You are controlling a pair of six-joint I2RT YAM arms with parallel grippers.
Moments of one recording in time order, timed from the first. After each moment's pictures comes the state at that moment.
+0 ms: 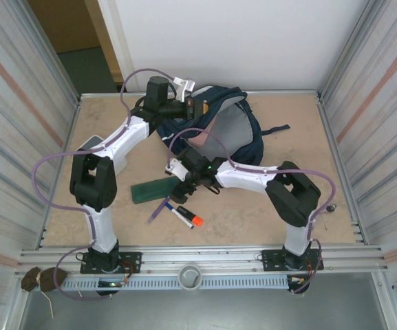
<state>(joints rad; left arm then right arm) -0.40 1.92 1.64 -0.12 0.74 -0.36 0.93 1.88 1.25 -0.34 -0.12 -0.17</state>
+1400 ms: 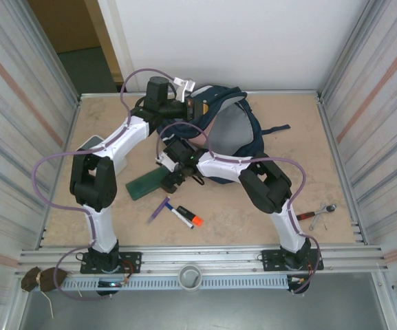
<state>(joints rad) -0.40 1.92 1.64 -0.12 0.74 -0.35 0.91 2.14 1.54 -0.42 -0.02 -0.13</state>
